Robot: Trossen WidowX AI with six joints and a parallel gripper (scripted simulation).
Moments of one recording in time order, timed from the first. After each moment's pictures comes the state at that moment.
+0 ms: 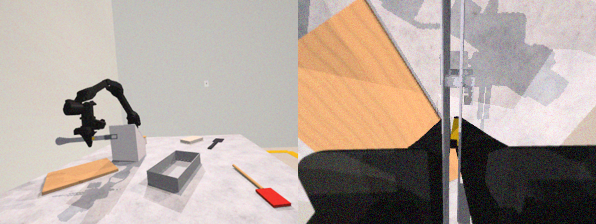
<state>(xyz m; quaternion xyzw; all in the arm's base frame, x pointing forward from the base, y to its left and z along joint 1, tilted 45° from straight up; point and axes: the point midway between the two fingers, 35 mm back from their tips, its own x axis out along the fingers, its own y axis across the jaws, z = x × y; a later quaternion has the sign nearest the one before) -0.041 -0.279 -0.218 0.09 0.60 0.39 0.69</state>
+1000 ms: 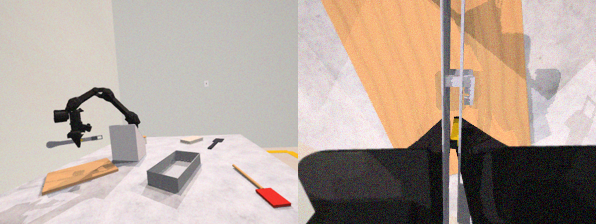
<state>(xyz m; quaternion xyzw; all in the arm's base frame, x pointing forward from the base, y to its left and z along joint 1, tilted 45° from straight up) -0.200 -0.215 -0.190 0.03 0.54 0.47 0.70</state>
